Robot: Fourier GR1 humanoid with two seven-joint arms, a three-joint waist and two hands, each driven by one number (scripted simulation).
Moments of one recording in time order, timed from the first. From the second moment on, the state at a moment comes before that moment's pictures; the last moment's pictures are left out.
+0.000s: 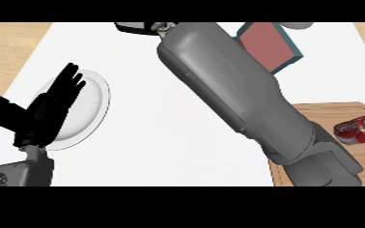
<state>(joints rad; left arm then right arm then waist) -0.13 0.19 0.15 -1.60 0.18 -0.10 0.29 -1.42 -0.01 0.36 -0.83 1.03 0.03 1.12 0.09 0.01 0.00</state>
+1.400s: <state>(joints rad) -0.08 0.21 0.20 -1.64 0.20 -0.11 0.30 -1.32 -0.02 0.11 -0.38 1.05 -0.32 0.90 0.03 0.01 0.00</state>
